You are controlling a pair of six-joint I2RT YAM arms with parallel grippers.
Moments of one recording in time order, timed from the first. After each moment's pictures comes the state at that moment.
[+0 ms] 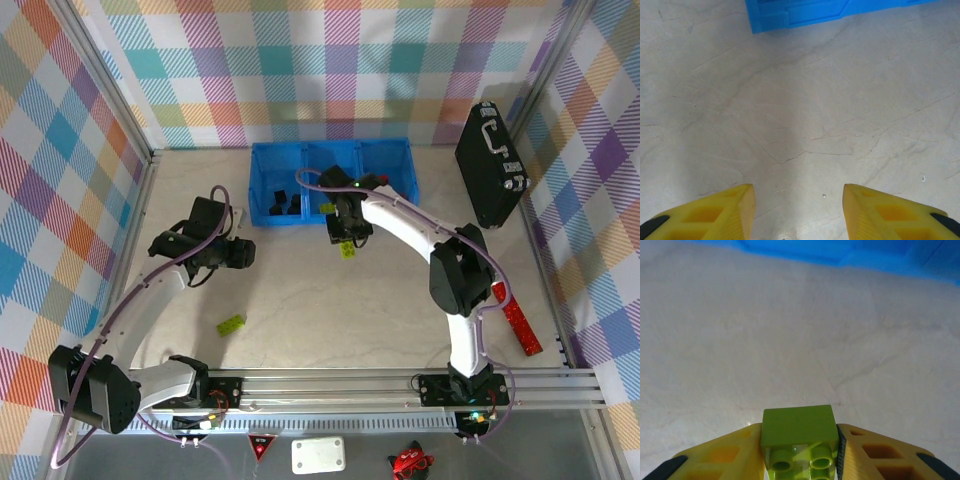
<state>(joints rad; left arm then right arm) -0.31 1.16 1.02 -0.83 0.02 -0.14 0.68 2.01 1.77 -1.07 0.09 0.45</state>
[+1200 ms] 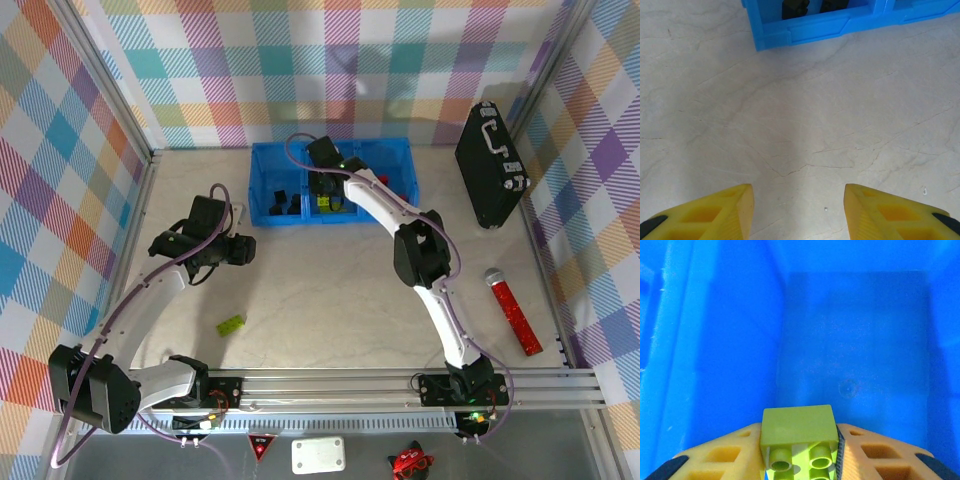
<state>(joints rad) -0.31 1.17 1.02 -0.79 0.01 -0.13 0.60 2.45 2.29 -0.75 0.18 0.43</state>
